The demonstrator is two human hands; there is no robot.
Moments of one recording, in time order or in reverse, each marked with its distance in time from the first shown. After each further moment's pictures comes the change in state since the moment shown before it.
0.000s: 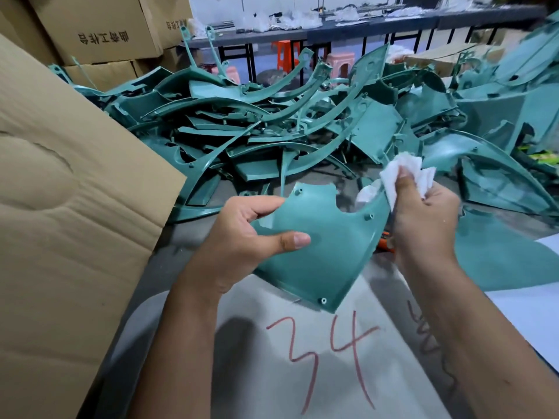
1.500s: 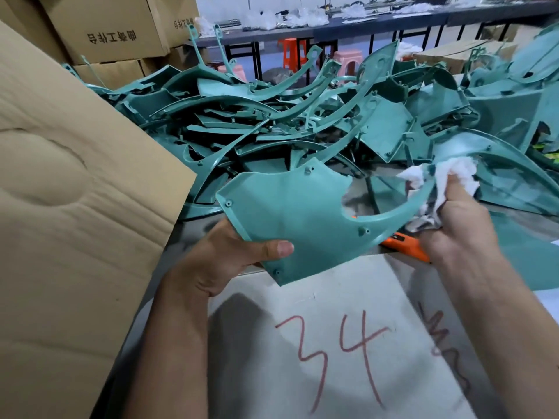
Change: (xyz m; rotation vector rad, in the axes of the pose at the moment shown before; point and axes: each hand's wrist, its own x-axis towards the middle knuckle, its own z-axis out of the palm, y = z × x) left_hand -0.011 -0.017 -0.023 -0.217 0.016 -0.199; right_hand 0.026 -0.012 -0.016 0.390 0.011 0.522
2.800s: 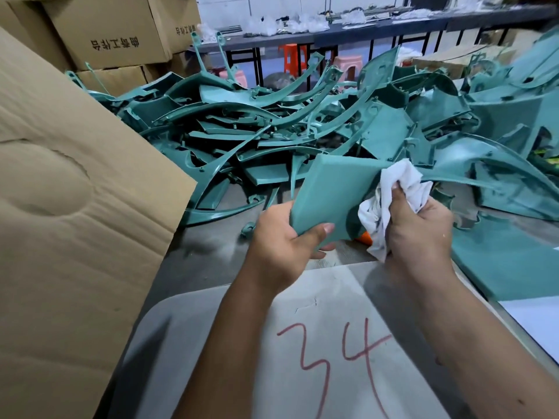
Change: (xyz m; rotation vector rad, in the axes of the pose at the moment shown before) left_hand 0.030 -0.015 0.054 0.285 0.248 0.130; right_hand -0.037 0.046 0.026 -0.129 -0.114 -0.246
